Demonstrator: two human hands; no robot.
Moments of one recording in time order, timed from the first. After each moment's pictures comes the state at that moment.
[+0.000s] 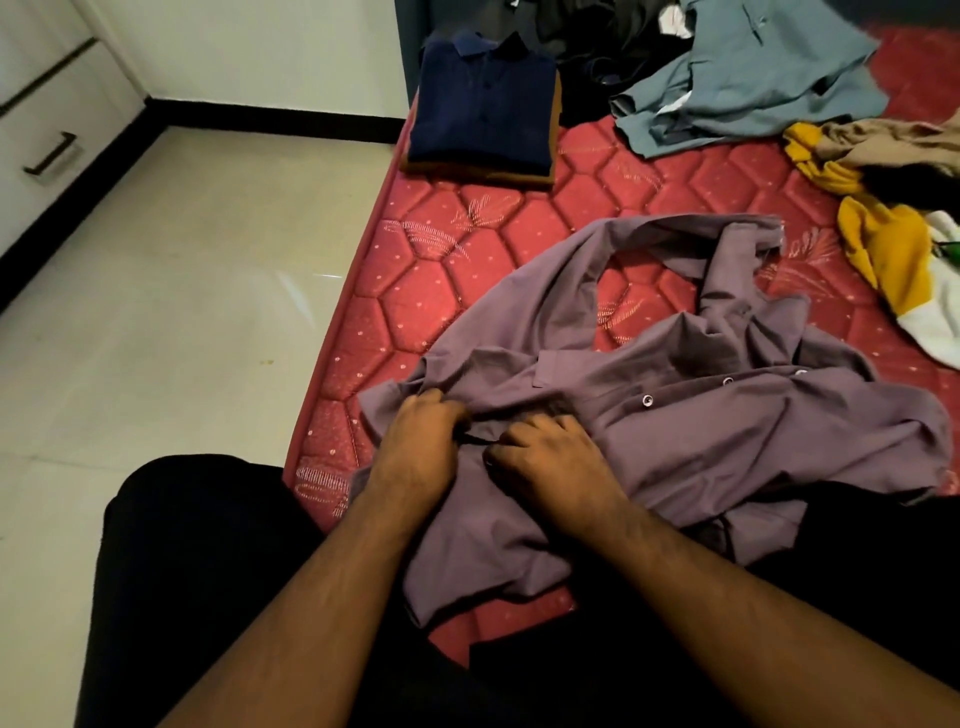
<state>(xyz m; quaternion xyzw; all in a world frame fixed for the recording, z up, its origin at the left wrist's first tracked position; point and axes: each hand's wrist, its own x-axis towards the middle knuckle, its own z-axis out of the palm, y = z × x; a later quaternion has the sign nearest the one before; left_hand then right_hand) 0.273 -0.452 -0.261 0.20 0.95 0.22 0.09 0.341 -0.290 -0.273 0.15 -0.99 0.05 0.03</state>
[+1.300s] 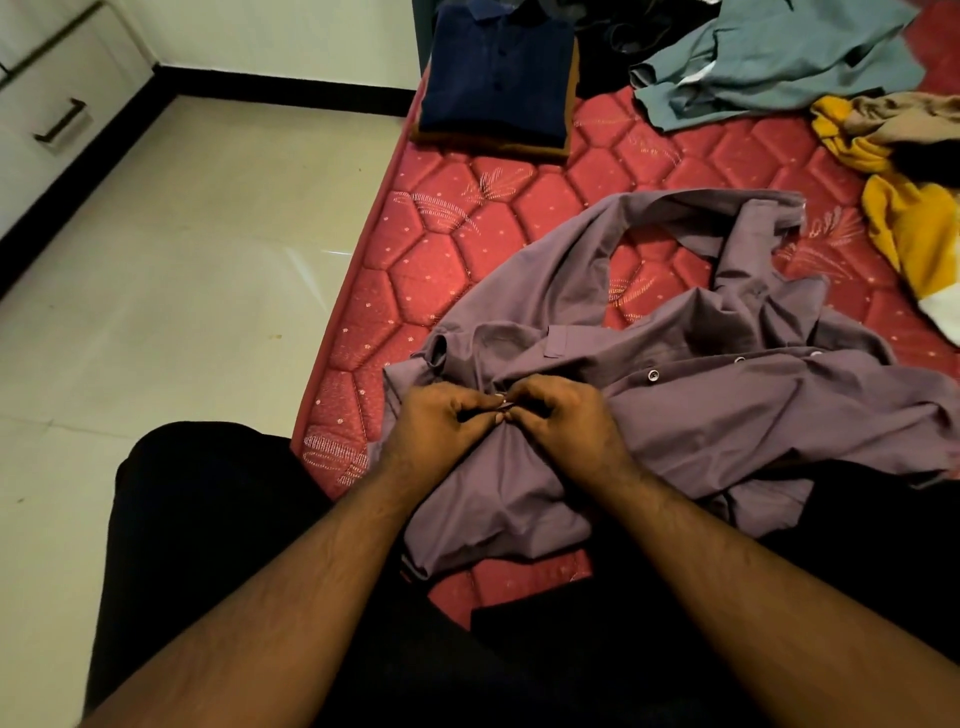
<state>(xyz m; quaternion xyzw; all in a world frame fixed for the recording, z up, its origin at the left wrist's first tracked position) 0.286 -0.454 -0.283 0.24 0.84 0.49 -0.01 0.322 -0.281 -0.286 0.02 -0.92 0.39 0.08</state>
